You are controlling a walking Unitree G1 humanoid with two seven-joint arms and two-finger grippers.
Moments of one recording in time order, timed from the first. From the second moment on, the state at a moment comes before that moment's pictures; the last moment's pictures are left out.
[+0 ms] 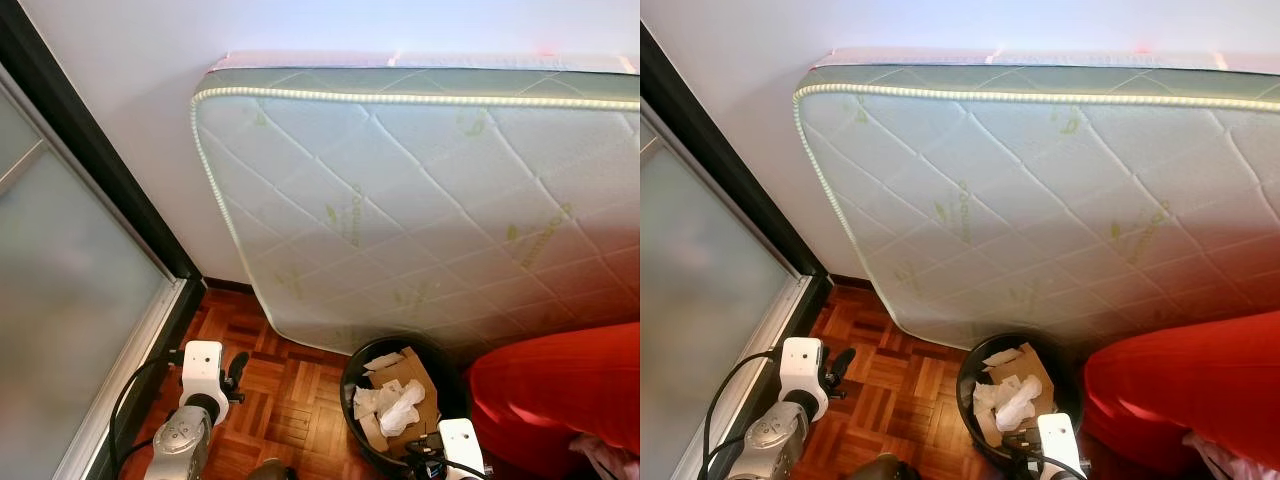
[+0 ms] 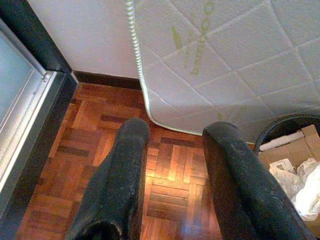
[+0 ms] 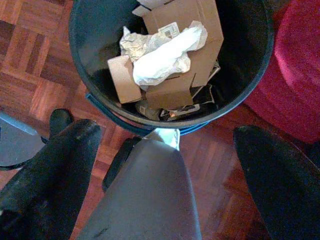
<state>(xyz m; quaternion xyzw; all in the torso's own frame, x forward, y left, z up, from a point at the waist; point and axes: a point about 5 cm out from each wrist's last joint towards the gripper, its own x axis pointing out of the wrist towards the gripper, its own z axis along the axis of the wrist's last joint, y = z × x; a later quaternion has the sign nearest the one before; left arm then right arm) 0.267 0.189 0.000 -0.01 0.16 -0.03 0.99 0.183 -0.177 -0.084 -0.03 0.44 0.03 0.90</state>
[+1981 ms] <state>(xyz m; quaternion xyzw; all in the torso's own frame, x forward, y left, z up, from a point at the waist) 0.269 0.186 -0.005 -0.01 0.17 -0.04 0.98 0.226 -0.163 -0.059 -0.03 0.36 0.03 0.93</state>
